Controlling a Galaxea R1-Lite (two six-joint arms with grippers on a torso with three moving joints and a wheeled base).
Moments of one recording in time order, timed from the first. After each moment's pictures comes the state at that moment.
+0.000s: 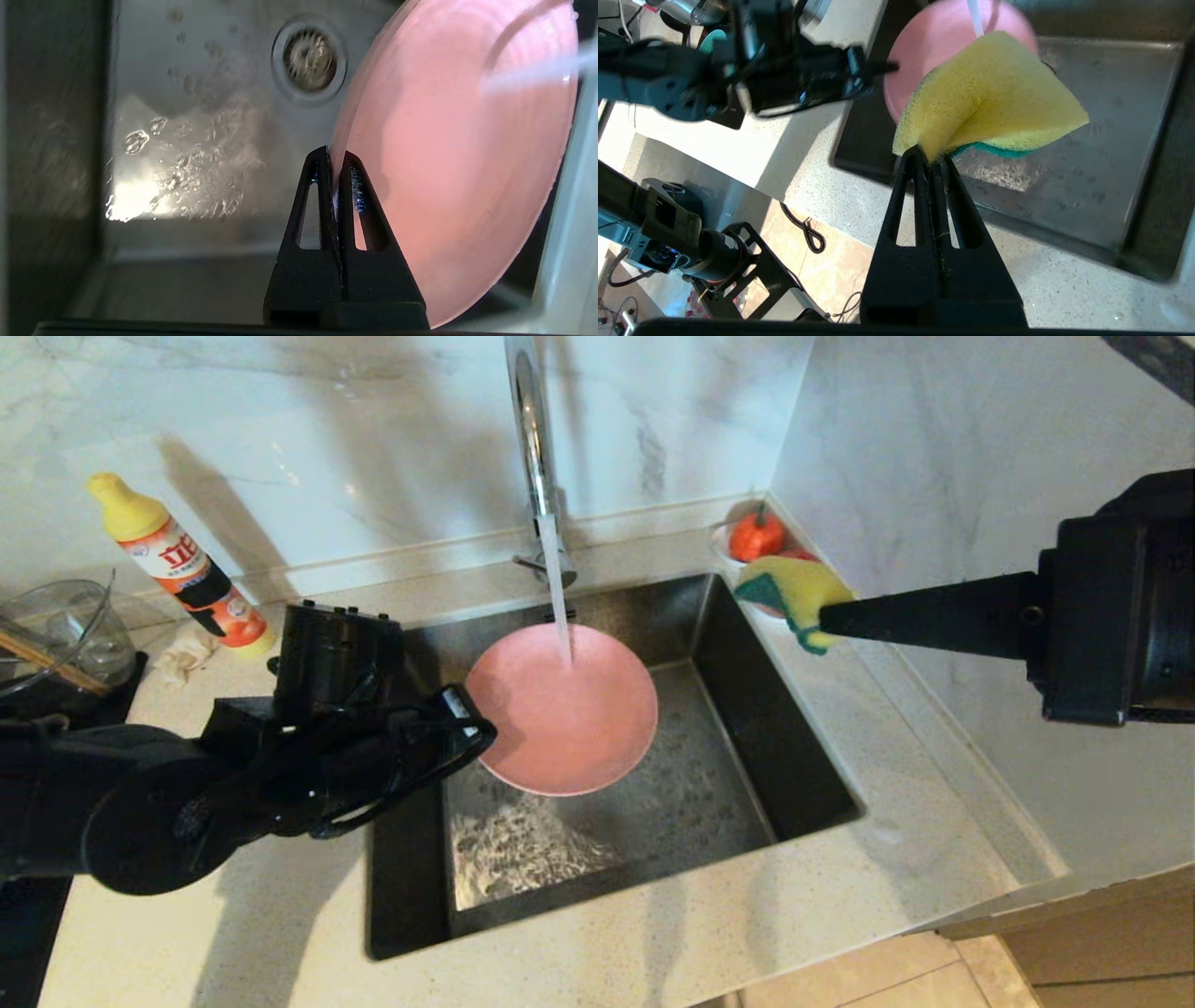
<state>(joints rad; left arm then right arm) -0.47 1.71 -0.96 -0.33 0.24 -0.74 0.90 1.33 -1.42 0.29 -0.10 0.27</state>
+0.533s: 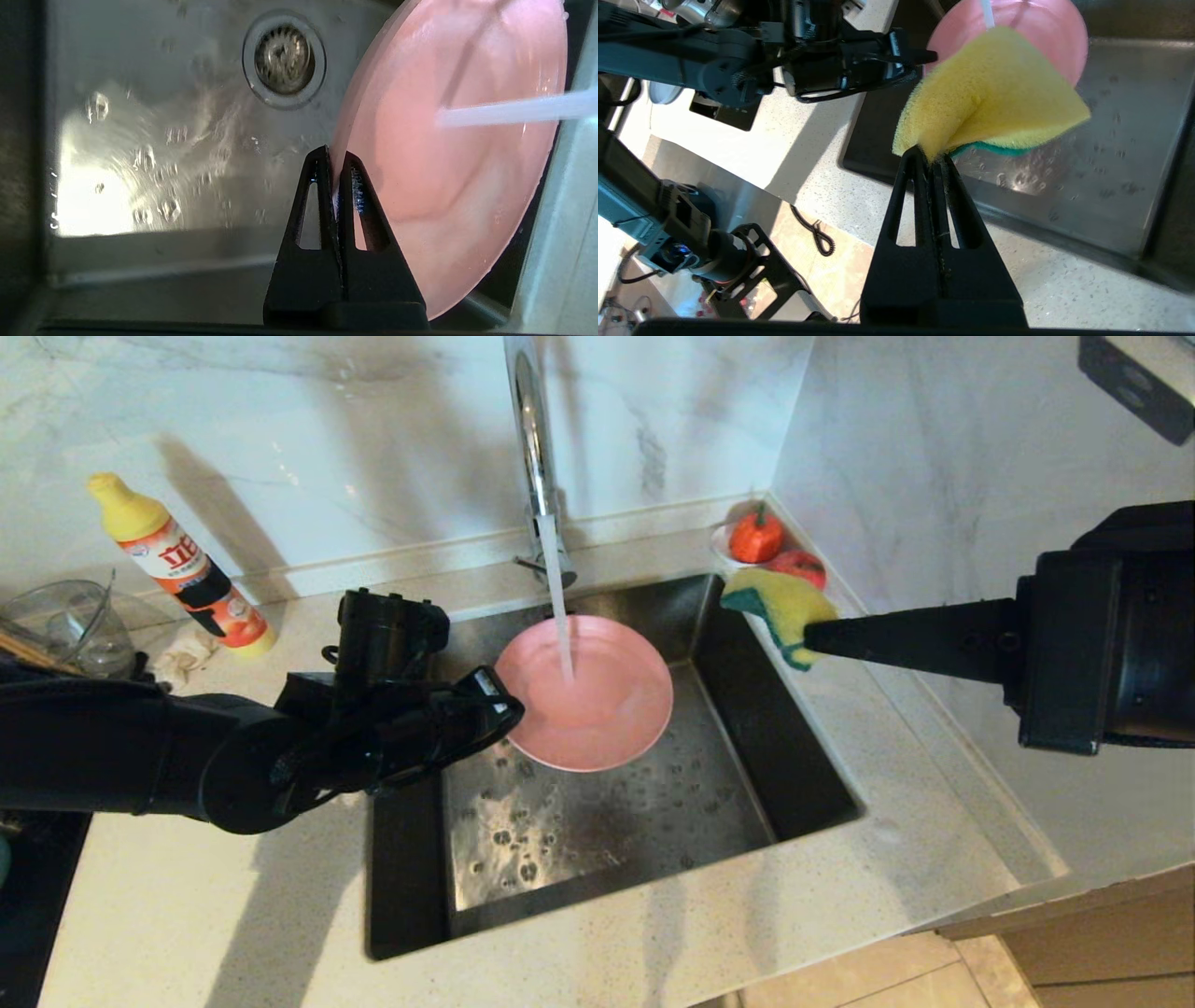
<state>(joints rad) -0.45 1.84 -1.09 -0.32 0.16 -0.78 0.90 1.32 -1.34 0.21 -0.07 0.28</state>
